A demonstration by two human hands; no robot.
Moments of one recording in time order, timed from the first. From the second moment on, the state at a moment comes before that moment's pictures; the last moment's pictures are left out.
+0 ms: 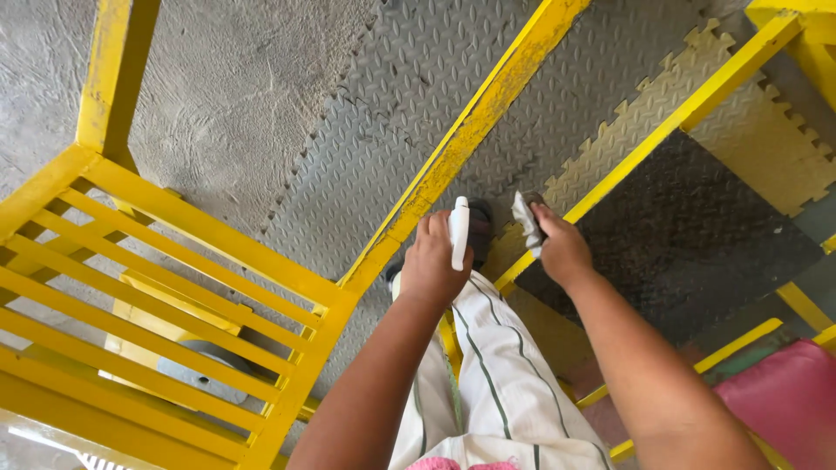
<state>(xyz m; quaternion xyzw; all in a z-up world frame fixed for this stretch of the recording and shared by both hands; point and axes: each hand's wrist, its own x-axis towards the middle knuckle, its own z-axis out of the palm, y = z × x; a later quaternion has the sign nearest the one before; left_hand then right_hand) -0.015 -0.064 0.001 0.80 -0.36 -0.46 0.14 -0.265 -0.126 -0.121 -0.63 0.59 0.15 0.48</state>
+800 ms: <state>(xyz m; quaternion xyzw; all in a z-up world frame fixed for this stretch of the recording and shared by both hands) 0.048 -0.070 -0.026 0.70 -0.50 -0.48 0.17 -0.135 -0.043 -0.219 -0.87 0.26 -0.09 0.40</state>
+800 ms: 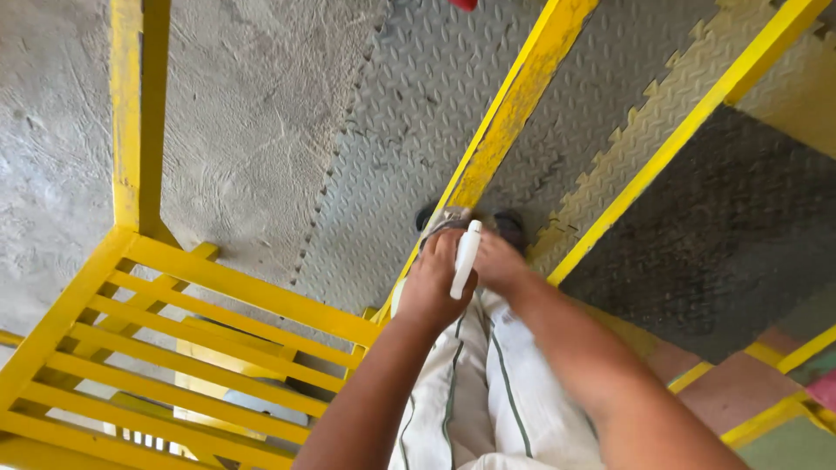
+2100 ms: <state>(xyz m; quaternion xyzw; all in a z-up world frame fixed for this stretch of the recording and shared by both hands) 0.034 -0.162 0.033 0.67 -0.54 -0.48 0.15 -0.175 -0.143 -0.145 -0.72 0.57 0.02 0.39</state>
